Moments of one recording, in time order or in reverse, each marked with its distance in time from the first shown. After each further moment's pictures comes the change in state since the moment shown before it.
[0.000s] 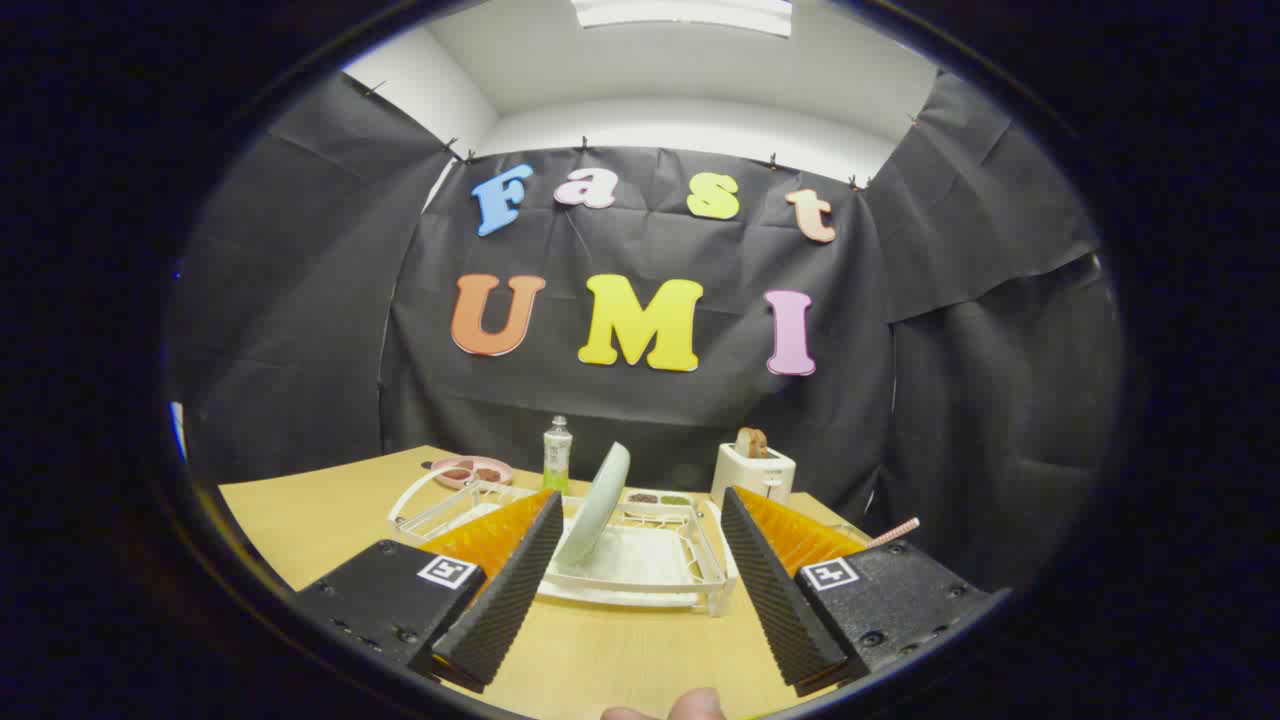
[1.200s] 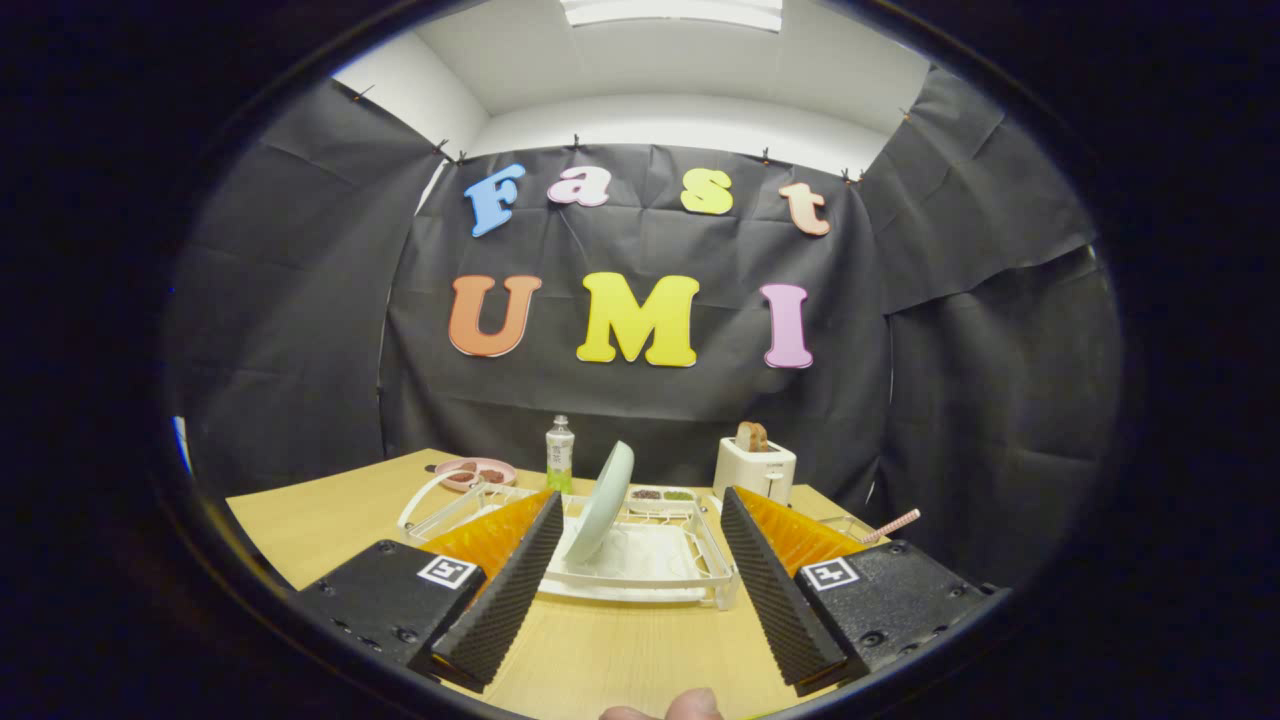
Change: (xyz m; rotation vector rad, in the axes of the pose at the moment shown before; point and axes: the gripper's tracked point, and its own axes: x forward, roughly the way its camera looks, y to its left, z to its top) arm -0.005 0.004 0.004 0.035 0.021 -0.003
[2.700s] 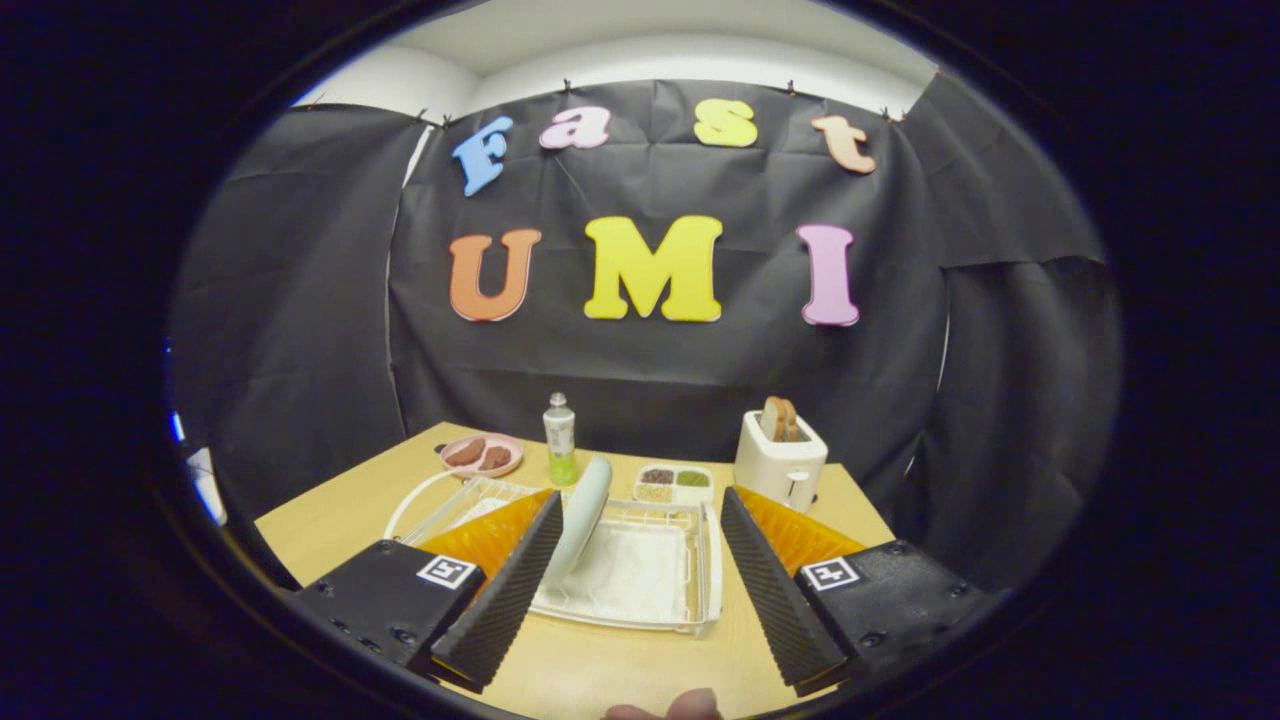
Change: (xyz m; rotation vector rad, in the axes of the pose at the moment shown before) arm 0.115 -0.041 0.058 -0.005 0.306 0.154
